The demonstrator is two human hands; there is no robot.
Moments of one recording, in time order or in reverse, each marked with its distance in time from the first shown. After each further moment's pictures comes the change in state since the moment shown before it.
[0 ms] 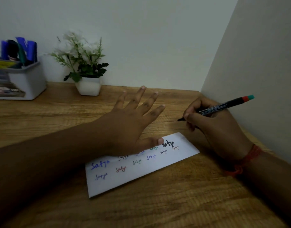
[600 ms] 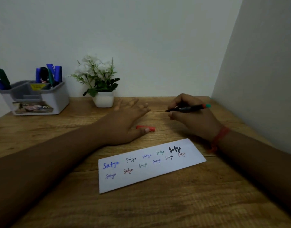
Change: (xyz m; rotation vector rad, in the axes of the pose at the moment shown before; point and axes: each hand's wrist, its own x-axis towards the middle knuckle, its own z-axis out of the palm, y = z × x) left_hand 0.000 -0.050 0.007 -0.266 0.072 -0.088; right_hand 0.053 0.009 0.025 -0.108 -0.092 -0.122
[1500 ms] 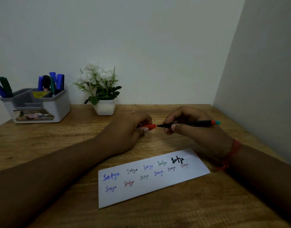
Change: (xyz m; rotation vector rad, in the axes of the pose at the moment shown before) left_hand -0.001 0.015 -0.002 -0.260 0.274 -0.008; right_hand -0.018 -0.011 -0.004 0.290 -0.207 -0.035
